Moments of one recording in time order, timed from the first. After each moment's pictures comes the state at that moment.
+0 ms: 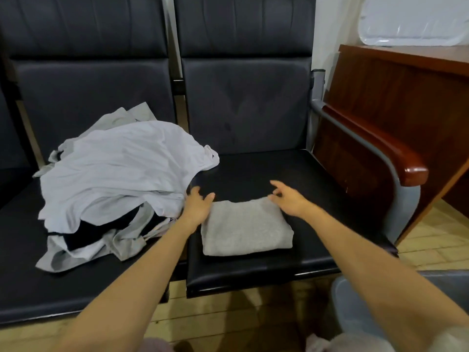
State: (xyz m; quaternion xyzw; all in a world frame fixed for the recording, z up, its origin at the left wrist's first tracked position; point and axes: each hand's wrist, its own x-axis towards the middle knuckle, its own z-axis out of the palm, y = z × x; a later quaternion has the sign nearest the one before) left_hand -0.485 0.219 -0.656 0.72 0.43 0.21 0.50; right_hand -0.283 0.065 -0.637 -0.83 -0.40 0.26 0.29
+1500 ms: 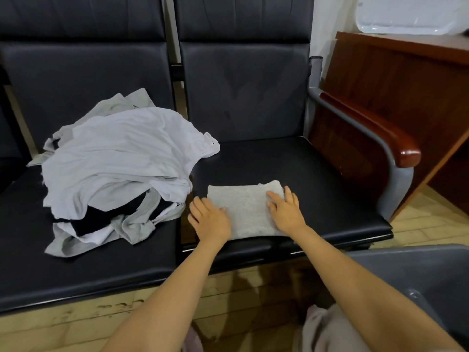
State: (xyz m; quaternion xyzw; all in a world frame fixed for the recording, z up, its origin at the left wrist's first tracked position) left_hand -0.502 0.148 -0.691 0.81 0.53 0.09 0.23; right_hand -0.354 0.038 -0.689 -0.90 -0.37 0.12 0.20
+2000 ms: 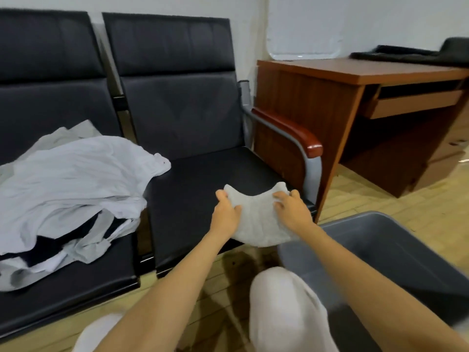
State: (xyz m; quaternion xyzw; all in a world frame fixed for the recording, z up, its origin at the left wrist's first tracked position) left_hand -0.461 0.019 -0.619 0.83 0.27 0.16 0.45; right_hand -0.340 -0.125 -0.634 -0.93 -0.27 0.01 0.24
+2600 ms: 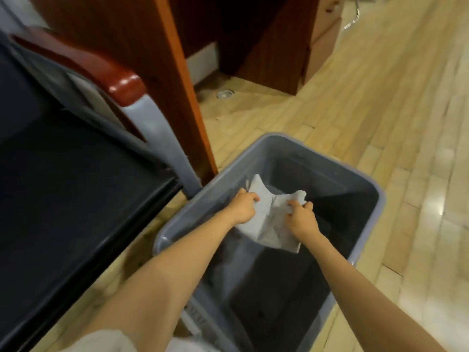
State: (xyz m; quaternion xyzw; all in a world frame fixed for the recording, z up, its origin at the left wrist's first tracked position) left_hand -0.194 -0.235 -0.807 0.93 -0.02 -0.27 0.24; right_hand -0.230 -0.399 -0.842 -0.94 0.10 0.16 0.29
